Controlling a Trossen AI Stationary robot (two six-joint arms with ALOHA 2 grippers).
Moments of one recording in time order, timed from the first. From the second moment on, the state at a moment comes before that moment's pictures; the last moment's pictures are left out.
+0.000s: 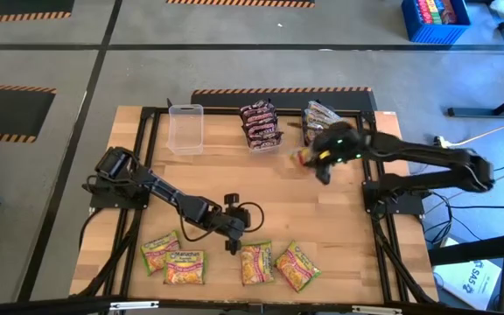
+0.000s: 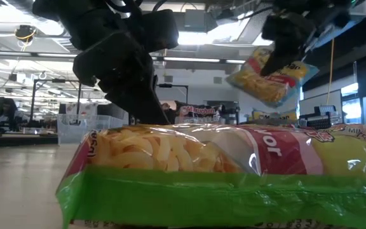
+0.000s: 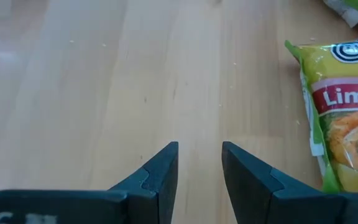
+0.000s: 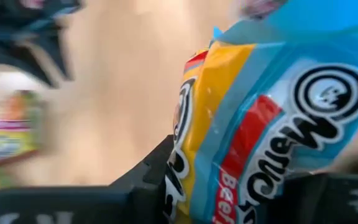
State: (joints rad) left arm -0.37 1.82 1.04 -0.14 -0.38 -0.31; right arm -0.34 1.02 0.76 -0.49 -0.20 0.03
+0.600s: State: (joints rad) left arm -0.37 1.82 1.04 -0.12 -0.41 -0.31; right arm -0.66 1.06 0.95 -0.77 0.03 -0.40
